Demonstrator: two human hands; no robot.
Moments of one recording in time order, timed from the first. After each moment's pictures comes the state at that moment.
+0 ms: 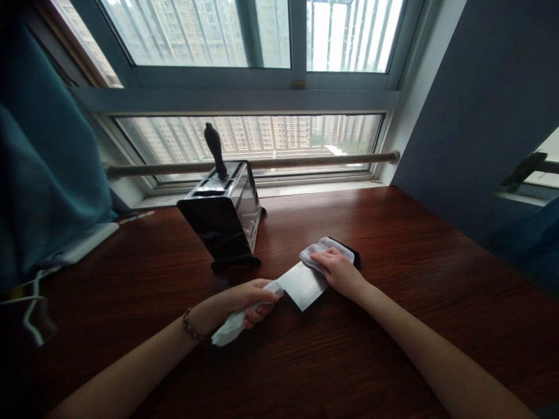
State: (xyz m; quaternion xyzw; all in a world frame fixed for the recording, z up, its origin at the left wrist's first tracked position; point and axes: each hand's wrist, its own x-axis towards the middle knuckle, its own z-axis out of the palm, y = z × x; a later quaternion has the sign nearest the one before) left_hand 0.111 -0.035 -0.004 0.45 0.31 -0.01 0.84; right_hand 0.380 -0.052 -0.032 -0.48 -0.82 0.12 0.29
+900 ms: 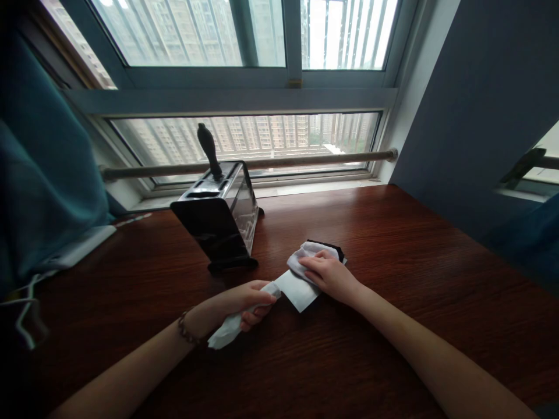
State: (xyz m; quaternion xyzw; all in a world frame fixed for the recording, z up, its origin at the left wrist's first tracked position) left_hand 0.113 -0.034 -0.009 0.46 0.33 -0.01 0.83; right_hand 0.365 -0.058 -0.026 -0.46 -0.83 0.14 0.28
